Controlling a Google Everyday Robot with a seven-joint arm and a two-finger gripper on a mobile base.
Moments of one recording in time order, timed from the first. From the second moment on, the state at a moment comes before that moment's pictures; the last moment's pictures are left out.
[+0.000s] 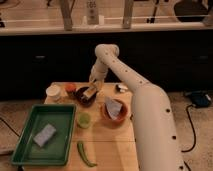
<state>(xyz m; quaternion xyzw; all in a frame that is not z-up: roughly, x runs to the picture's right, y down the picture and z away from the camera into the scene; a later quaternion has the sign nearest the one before) -0.064 -0.021 0.901 -0.24 -0.30 -0.35 0.85</state>
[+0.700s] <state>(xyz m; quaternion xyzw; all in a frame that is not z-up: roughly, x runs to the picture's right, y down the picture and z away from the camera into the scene) -0.067 -0.016 0.900 -0.24 -0.30 -0.35 0.86</state>
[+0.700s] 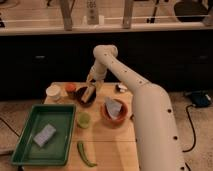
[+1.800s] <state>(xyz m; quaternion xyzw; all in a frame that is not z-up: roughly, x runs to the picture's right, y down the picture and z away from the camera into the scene) -0.049 -0.019 0.901 -0.23 -0.33 -0.32 0.86</state>
